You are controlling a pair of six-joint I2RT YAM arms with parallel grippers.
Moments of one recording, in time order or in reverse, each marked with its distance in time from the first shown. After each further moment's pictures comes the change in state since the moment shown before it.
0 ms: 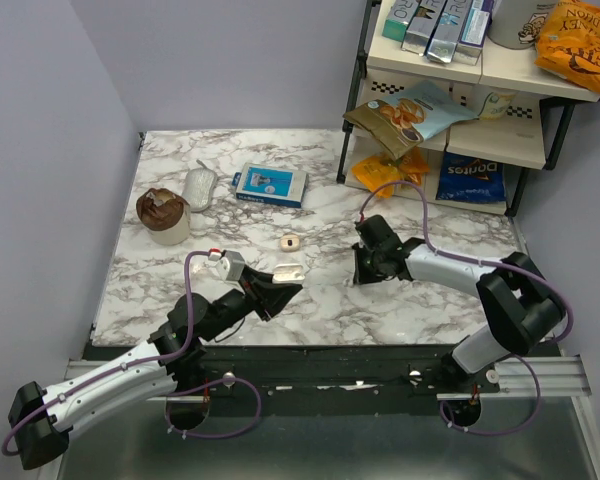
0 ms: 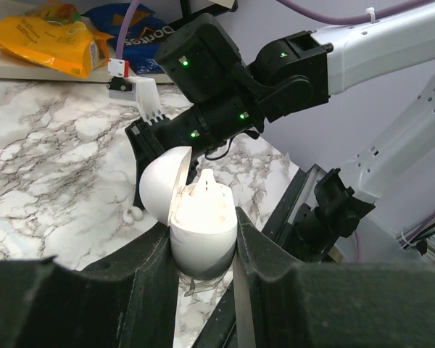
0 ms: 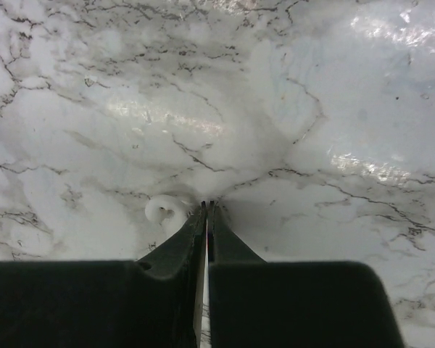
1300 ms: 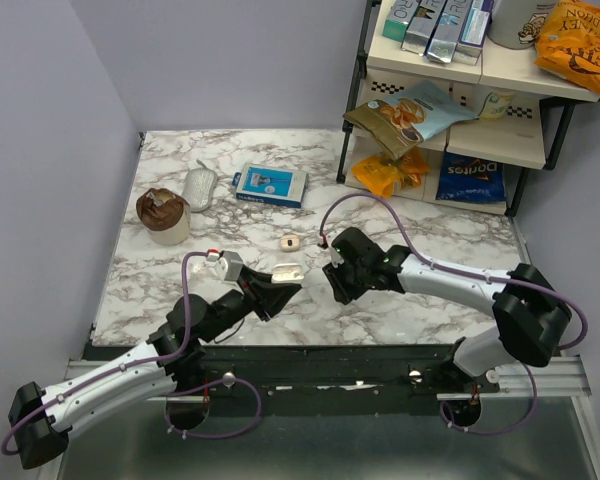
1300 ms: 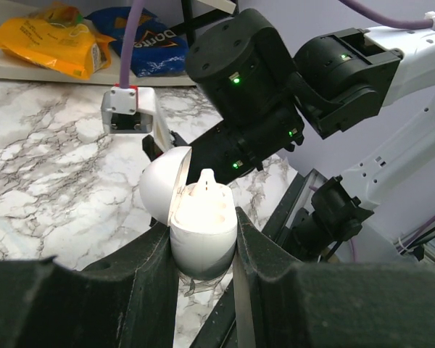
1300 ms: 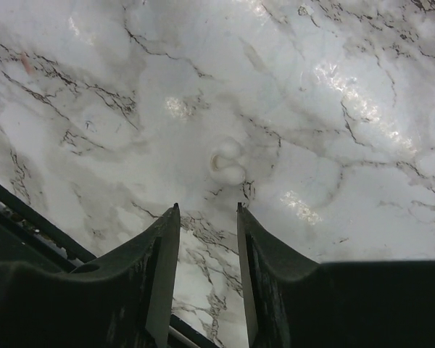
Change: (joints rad) left arm -0.012 -0.016 0.000 -0.008 -0.024 -0.011; right arm 0.240 -0.100 0.062 -0.148 -0.010 -0.269
